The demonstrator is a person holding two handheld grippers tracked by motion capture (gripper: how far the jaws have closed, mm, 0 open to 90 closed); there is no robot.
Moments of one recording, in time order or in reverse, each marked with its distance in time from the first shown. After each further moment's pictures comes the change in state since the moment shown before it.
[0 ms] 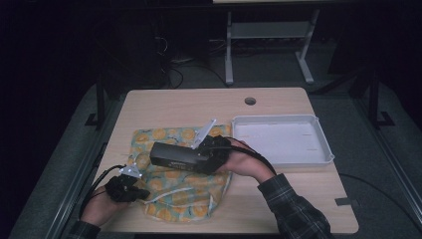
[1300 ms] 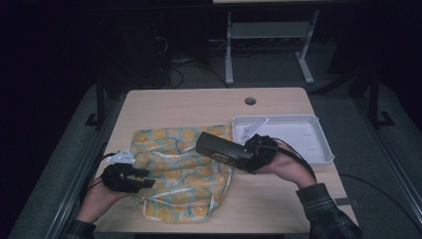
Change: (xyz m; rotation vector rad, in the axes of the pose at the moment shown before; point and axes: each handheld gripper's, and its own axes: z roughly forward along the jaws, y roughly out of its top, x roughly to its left) left arm -0.003 0.026 -0.033 -0.243 0.005 -0.005; right arm -0.016 -0.094 -0.061 0.023 -0.136 0.209
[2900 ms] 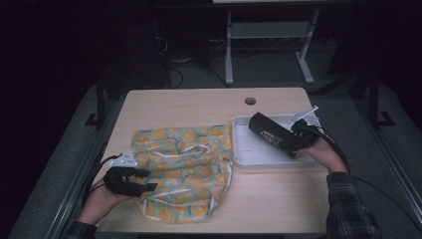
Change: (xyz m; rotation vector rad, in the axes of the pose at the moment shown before) left arm -0.003 -0.006 0.005 -0.006 0.006 0.032; right arm -0.121 -0.111 -0.015 0.031 -0.158 0.337
